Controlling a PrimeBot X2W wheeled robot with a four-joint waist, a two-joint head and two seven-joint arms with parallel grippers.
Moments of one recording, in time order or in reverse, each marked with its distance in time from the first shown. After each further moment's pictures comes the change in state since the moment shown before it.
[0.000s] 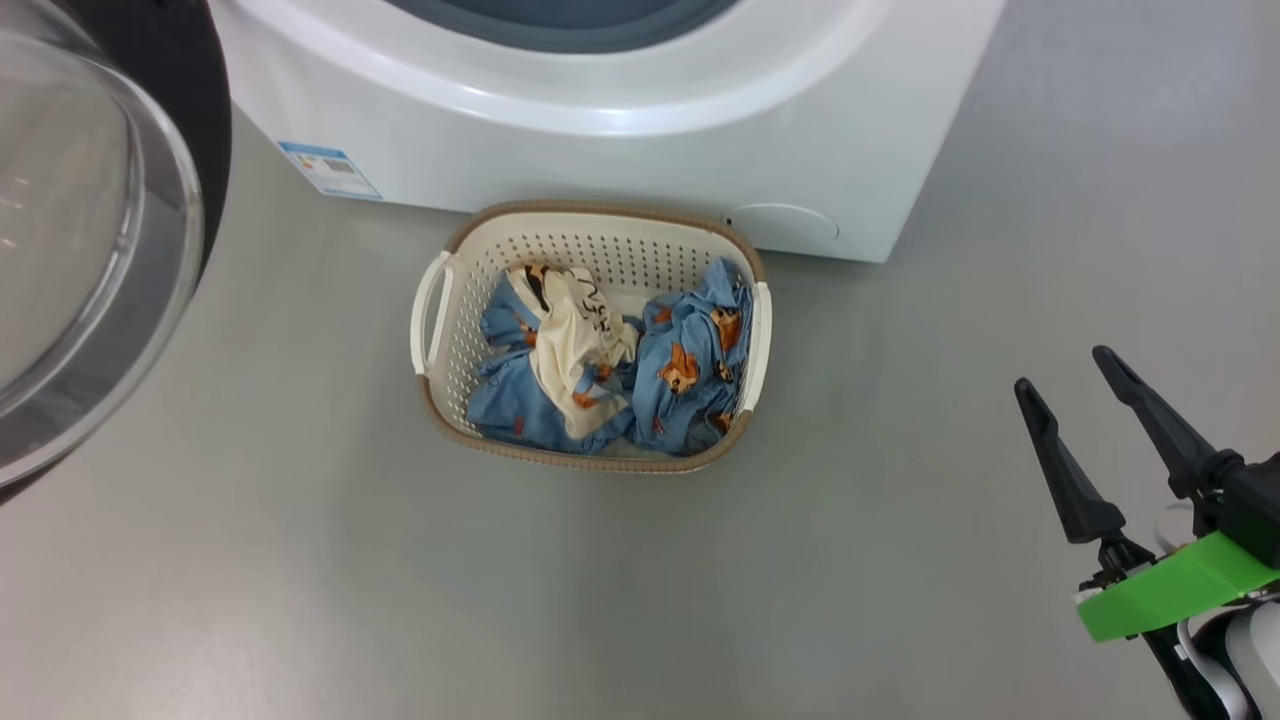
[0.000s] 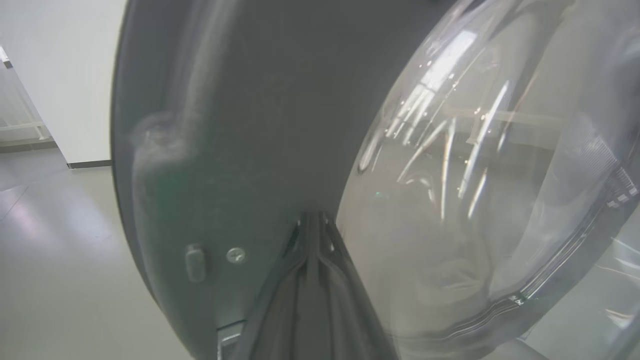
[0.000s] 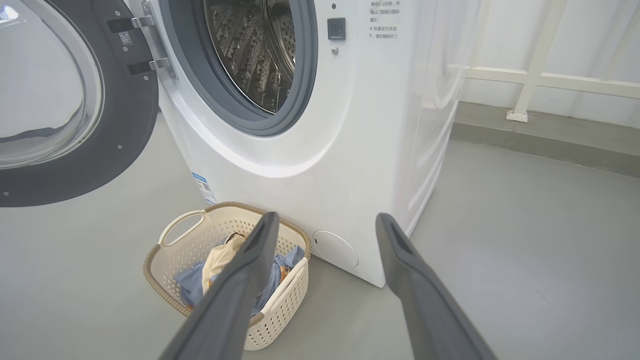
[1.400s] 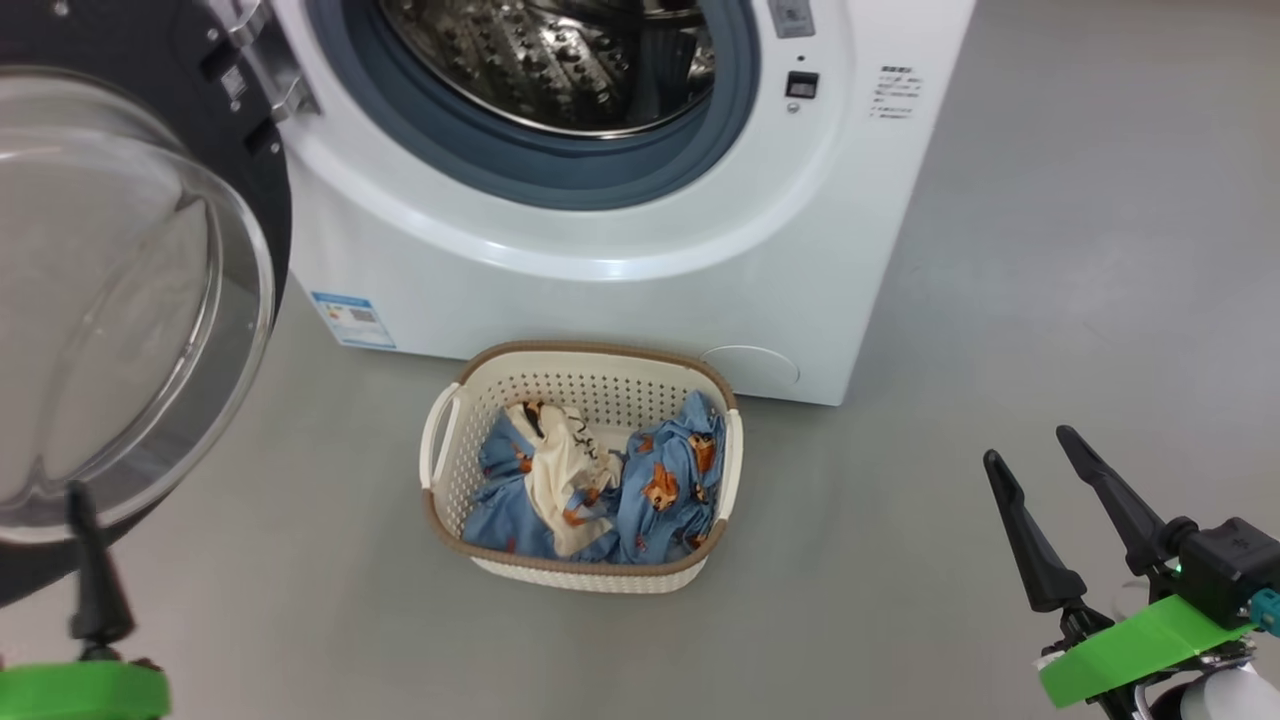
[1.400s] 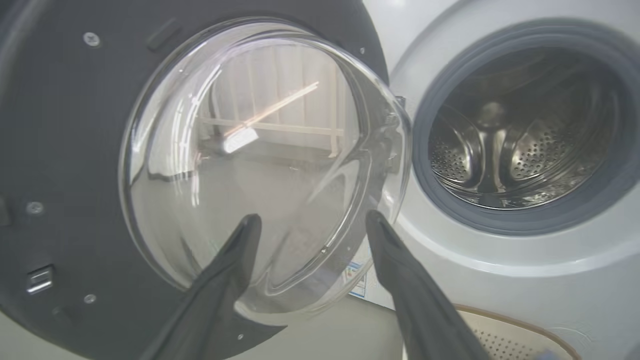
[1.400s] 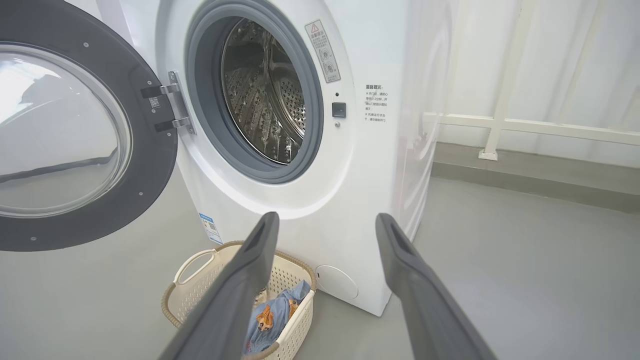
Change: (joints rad) left arm 0.338 -0.261 -0.239 -0.393 0.066 -0.122 0.000; right arm 0.087 0.099 -0.013 0.034 0.002 0.000 -0.001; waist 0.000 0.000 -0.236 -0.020
